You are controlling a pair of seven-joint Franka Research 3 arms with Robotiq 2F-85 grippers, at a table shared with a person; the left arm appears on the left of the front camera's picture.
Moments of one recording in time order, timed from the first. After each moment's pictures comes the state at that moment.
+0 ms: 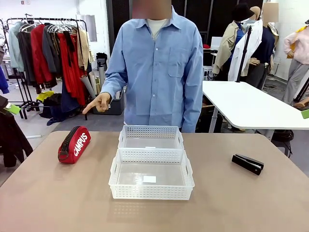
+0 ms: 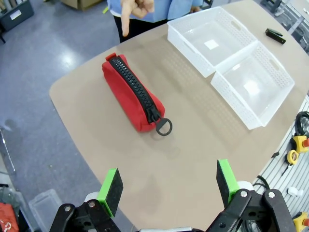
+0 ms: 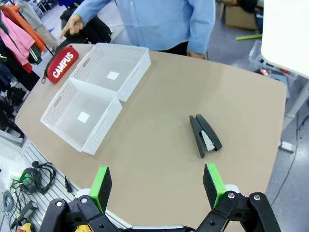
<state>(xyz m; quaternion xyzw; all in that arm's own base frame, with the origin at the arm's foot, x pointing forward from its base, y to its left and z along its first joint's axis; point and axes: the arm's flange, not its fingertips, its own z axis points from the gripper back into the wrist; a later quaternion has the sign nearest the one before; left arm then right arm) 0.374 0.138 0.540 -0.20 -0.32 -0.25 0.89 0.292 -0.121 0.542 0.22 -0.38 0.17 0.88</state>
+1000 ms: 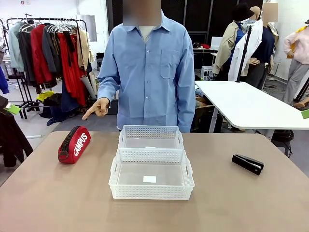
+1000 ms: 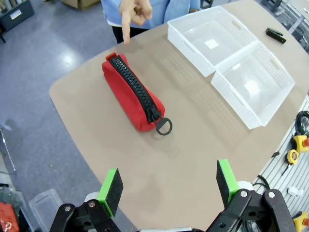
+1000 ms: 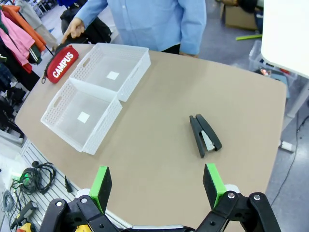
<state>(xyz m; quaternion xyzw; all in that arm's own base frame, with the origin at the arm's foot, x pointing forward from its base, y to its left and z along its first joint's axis) 0.374 0.137 0.540 -0.20 -0.32 -0.25 0.89 0.292 -0.121 0.542 0.22 -0.38 0.17 0.88</state>
